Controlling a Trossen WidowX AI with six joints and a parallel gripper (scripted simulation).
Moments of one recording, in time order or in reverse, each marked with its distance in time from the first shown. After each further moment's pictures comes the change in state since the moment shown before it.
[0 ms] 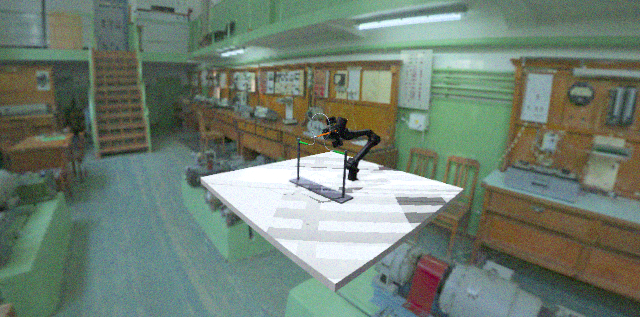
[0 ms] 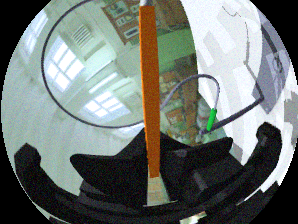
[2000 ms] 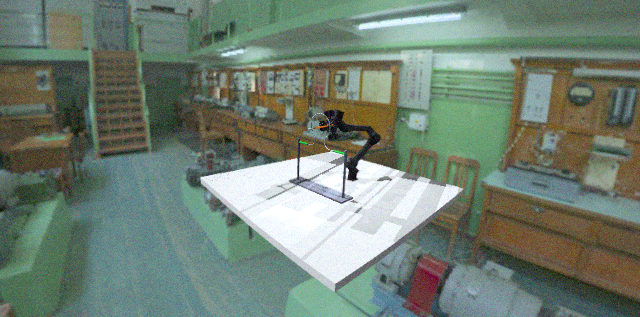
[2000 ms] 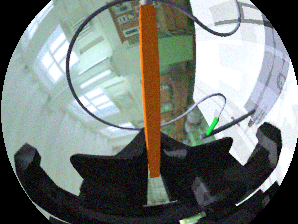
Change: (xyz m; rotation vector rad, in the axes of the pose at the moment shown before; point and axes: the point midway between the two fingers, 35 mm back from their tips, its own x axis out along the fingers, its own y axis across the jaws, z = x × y) arm -0.004 0.042 0.009 -0.126 -0.003 -0.091
